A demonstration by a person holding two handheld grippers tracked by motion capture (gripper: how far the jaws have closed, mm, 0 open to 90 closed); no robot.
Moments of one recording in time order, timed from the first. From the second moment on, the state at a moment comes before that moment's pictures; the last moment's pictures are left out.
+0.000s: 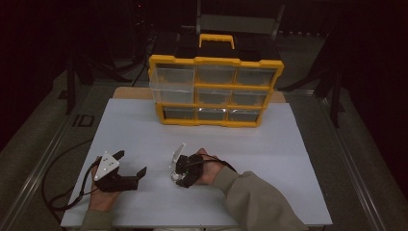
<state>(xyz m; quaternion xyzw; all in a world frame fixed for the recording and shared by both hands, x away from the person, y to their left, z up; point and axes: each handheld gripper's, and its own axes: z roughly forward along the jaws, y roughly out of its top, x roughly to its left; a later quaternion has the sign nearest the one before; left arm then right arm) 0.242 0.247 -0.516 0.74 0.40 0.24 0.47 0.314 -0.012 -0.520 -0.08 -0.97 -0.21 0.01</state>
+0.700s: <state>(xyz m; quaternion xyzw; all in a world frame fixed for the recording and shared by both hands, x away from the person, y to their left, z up) 0.243 0.247 -0.517 0.75 0.40 0.24 0.47 0.320 -0.023 -0.507 -0.13 -0.97 -0.21 0.00</state>
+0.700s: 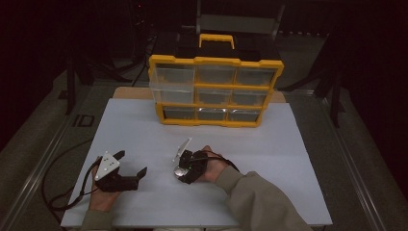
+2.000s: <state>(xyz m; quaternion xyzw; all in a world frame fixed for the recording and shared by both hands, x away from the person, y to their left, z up) 0.243 0.245 -0.518 0.75 0.40 0.24 0.47 0.318 -0.027 -0.490 -0.14 -0.96 -0.22 0.01</state>
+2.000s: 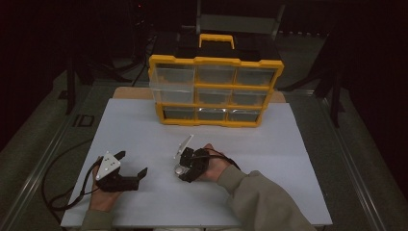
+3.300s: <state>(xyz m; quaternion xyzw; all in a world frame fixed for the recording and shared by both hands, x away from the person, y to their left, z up) 0.244 0.245 -0.518 0.75 0.40 0.23 0.47 0.325 -0.039 -0.482 -0.17 -0.96 -0.23 0.01</state>
